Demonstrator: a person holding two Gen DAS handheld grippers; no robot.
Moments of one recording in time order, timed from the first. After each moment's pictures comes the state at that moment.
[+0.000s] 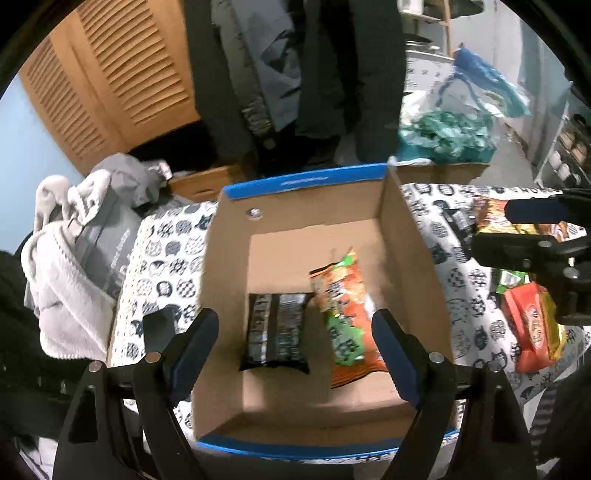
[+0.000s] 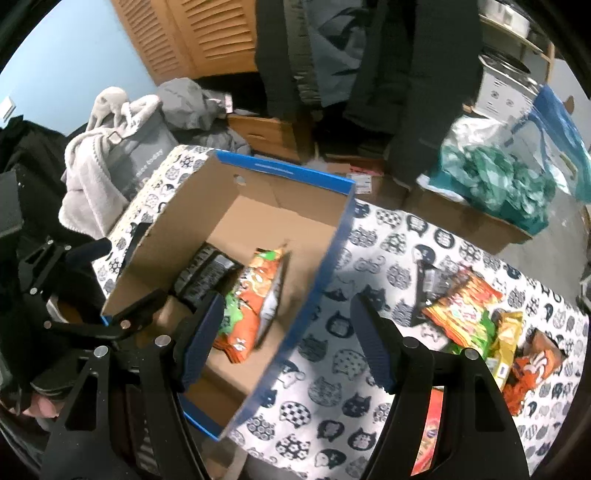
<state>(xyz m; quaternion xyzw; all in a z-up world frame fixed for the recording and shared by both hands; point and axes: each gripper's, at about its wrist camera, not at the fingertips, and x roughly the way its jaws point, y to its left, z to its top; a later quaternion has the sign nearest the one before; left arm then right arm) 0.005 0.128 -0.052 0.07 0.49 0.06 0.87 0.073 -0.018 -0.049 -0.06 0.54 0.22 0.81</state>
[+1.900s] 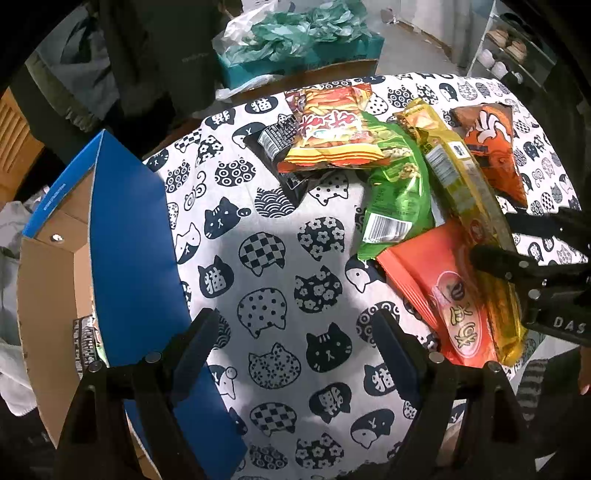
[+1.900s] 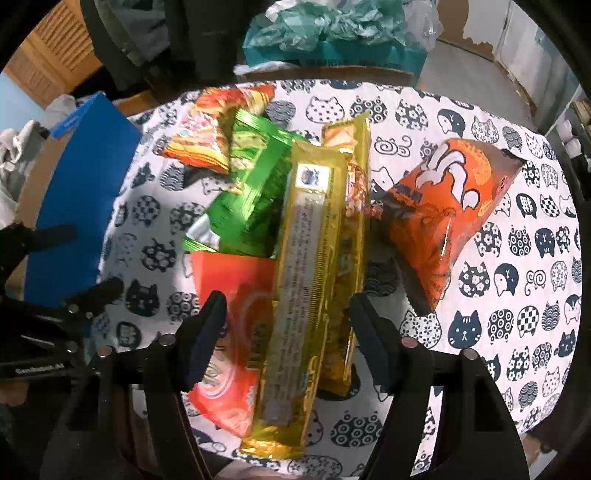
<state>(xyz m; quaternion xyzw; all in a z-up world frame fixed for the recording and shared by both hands) 0.051 -0.068 -0.154 0.13 0.60 -0.09 0.78 0.025 -0.250 -0.153 0.01 0.62 0.06 0.78</state>
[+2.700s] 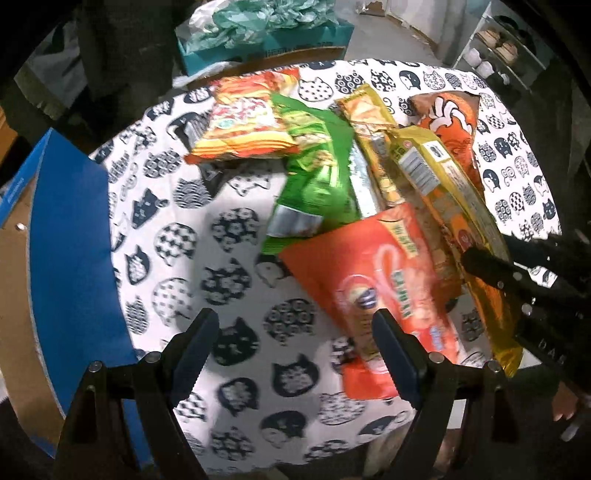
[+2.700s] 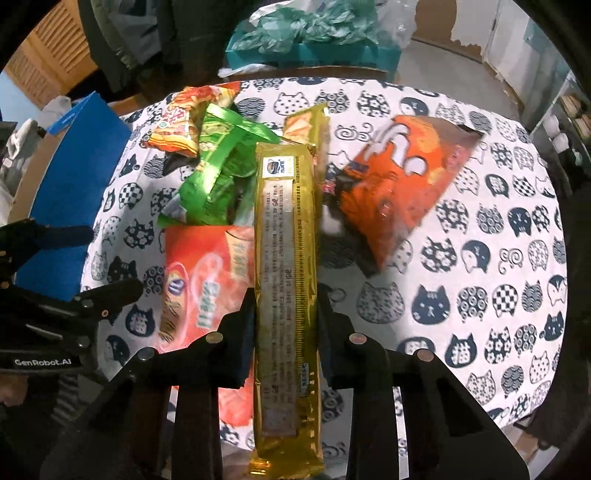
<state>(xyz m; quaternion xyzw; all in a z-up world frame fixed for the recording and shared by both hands) 0.040 -0.124 -0.160 0.08 0.64 -0.12 0.76 -0.010 -0.285 -0.137 0.01 0.60 0.04 0.80</state>
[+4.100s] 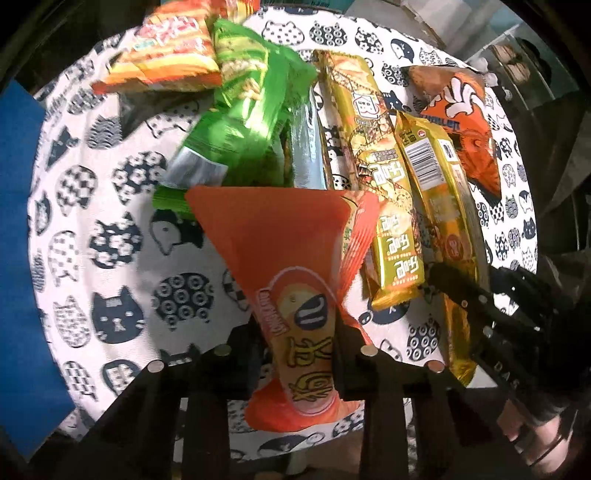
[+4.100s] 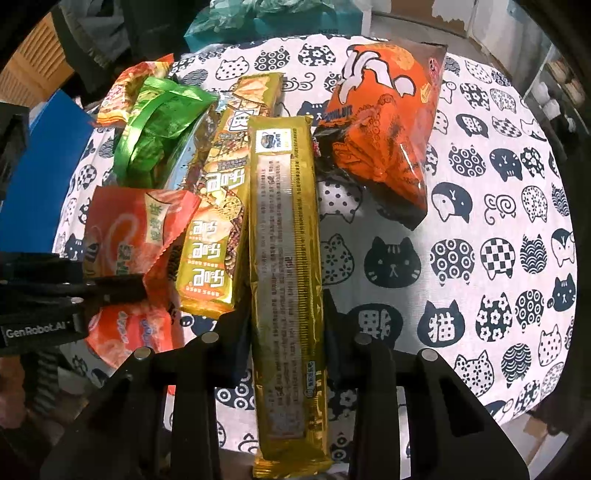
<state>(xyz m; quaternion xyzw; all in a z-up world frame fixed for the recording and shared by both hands) 0.032 -0.154 -0.207 -0.01 0.69 -0.14 0.71 -0.020 -0.324 -0.179 0.03 0.62 0.02 0.78</state>
